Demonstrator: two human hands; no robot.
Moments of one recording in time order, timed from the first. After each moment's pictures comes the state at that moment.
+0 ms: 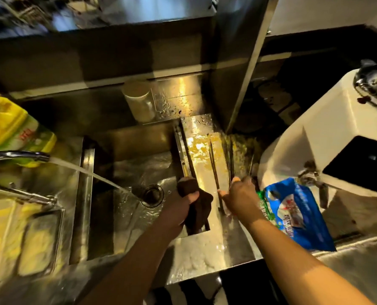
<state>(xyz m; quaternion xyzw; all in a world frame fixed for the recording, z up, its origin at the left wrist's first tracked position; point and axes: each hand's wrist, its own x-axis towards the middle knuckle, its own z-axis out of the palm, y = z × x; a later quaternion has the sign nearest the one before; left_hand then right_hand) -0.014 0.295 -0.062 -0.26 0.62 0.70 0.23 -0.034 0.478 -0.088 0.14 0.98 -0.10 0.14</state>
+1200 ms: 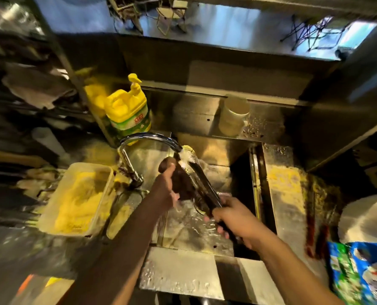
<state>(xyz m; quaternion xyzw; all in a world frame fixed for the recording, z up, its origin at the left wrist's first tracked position) -0.037 0.033 -0.023 -0.37 0.39 0.84 0.09 -0.009 0.225 0.027 0.05 0.73 -0.56 0.39</state>
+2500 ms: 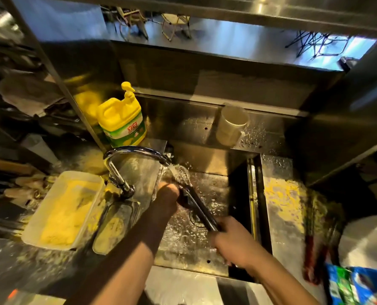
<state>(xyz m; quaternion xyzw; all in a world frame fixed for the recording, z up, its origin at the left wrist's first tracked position) -0.087 0.060 -0.053 -0.47 0.48 0.74 0.08 -0.019 0.244 0.037 -0.01 0.81 -0.42 0.42</state>
